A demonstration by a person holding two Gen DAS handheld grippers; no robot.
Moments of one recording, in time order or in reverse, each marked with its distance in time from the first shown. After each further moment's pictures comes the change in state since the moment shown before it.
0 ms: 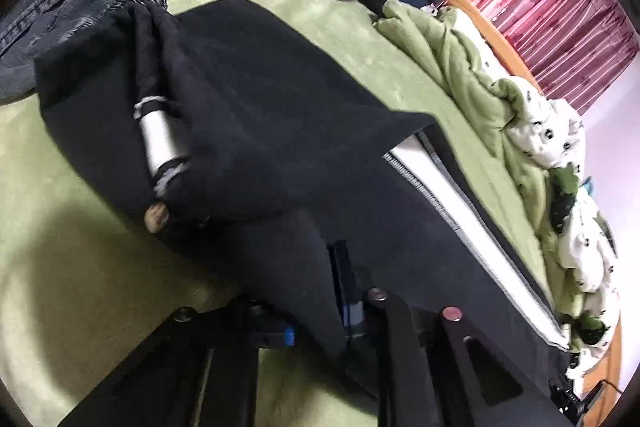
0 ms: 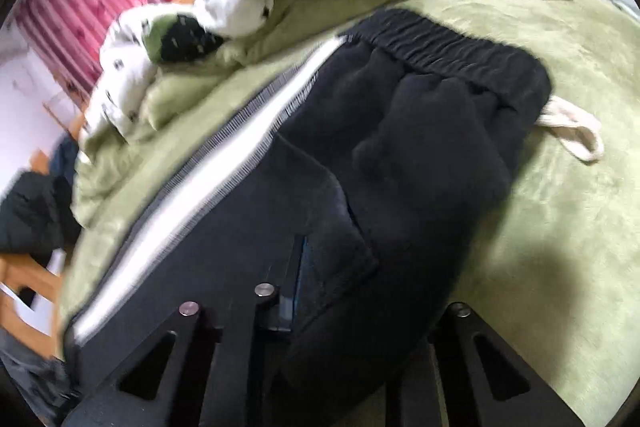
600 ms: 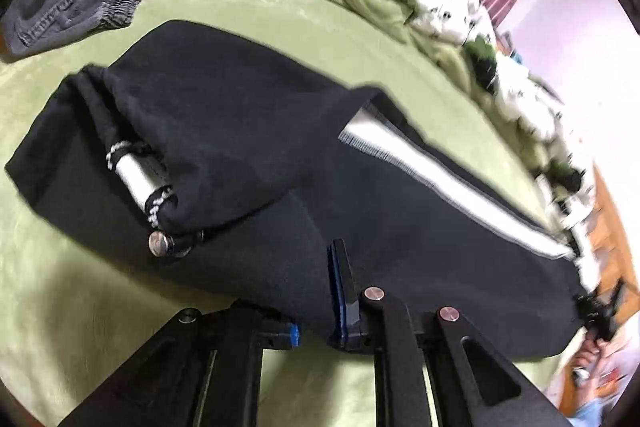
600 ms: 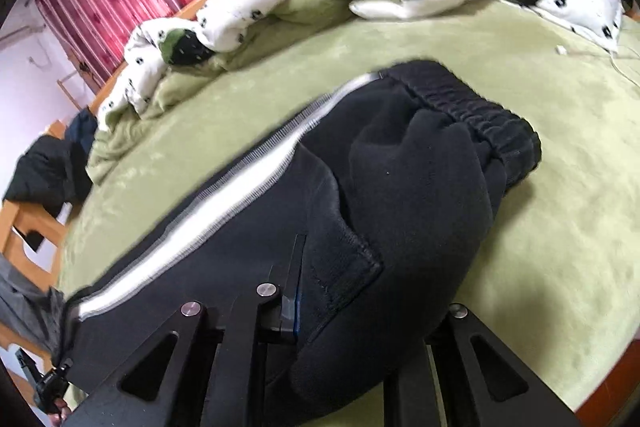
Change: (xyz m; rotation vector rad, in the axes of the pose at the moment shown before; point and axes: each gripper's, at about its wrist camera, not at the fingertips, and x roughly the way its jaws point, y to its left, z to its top) left arm -0.122 0.024 -0.147 0.340 0.145 -0.083; right arm -0.173 -0.134 -0.060 -0.128 0.055 -0.092
